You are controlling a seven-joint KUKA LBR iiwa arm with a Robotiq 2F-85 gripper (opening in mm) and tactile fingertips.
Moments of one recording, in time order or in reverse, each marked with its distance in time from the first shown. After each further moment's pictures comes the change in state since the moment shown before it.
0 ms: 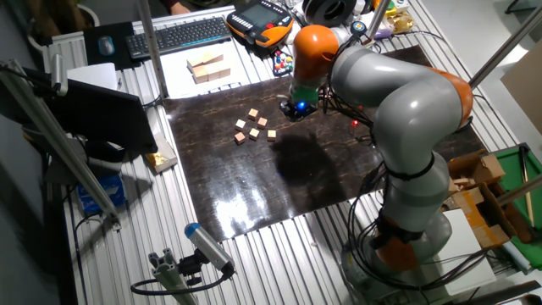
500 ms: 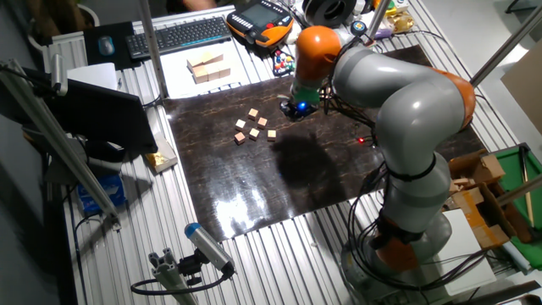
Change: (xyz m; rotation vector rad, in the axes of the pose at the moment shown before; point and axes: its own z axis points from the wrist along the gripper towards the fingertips) arm 0.000 0.000 0.000 0.003 -0.017 -0.035
